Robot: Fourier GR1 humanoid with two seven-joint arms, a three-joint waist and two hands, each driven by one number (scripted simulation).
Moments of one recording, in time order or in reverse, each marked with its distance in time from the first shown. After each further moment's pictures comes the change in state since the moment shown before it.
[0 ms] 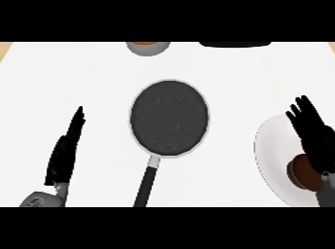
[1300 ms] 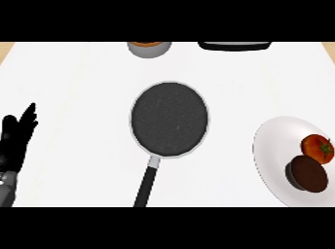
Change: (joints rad) left arm -0.034 0.200 0.175 0.053 0.065 -0.101 0.286; right arm 0.019 -0.430 -0.348 0.173 0.104 0.572 -0.647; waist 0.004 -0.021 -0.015
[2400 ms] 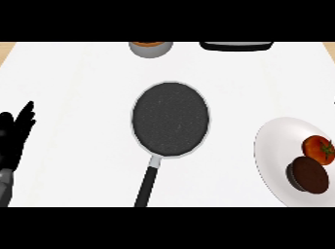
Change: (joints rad) left arm -0.010 -0.008 0.044 0.002 -0.020 -0.050 0.016; right arm 0.024 -0.183 0.332 -0.370 0.654 -0.082 0.347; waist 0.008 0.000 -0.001
